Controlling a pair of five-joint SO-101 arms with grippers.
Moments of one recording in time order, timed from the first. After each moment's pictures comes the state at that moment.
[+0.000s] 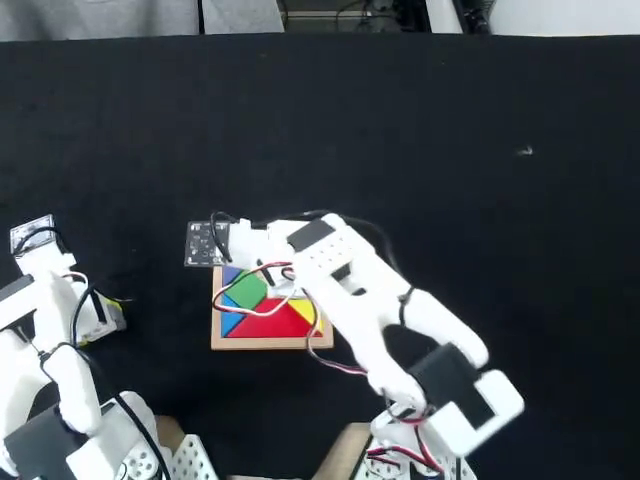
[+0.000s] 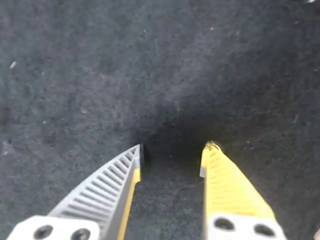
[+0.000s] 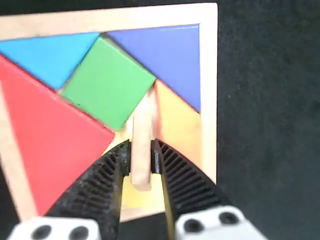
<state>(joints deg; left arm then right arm) -39.7 -18.9 58.6 53.2 -11.1 -34.2 -0.2 34.9 46.5 54.0</state>
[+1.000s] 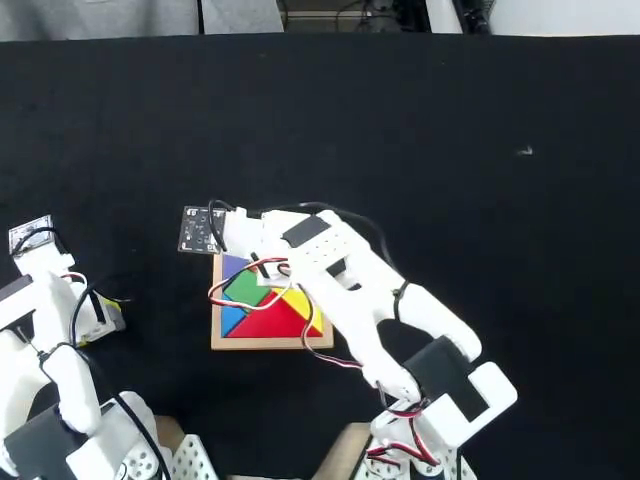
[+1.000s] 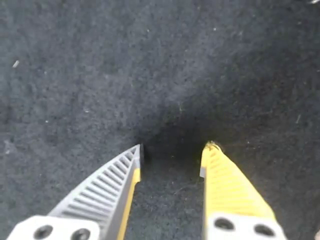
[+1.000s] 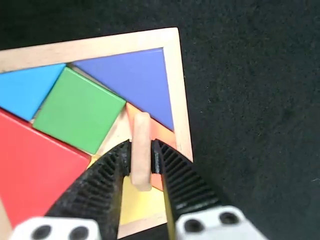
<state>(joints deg) -40.0 -18.9 58.5 53.2 -11.1 -34.2 1.1 32.8 42.6 51.3</state>
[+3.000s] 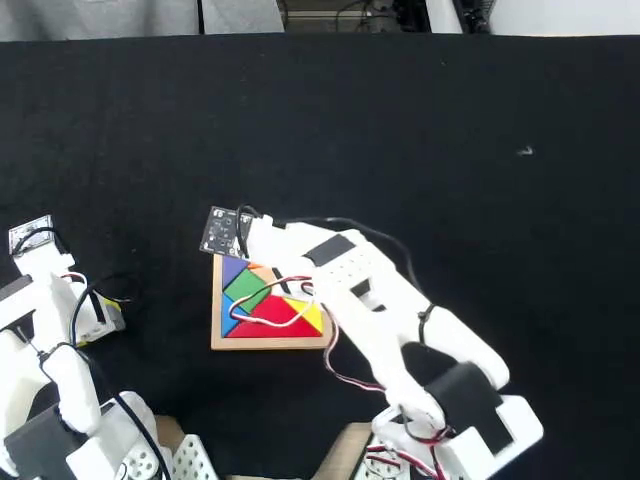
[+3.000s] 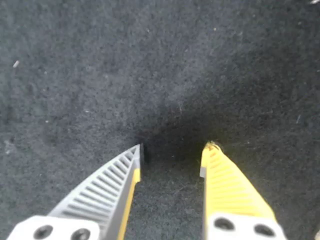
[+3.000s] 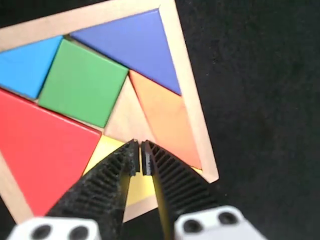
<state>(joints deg) -40.0 -18.9 58.5 53.2 -11.1 -31.7 -8.0 45.0 38.7 45.2</state>
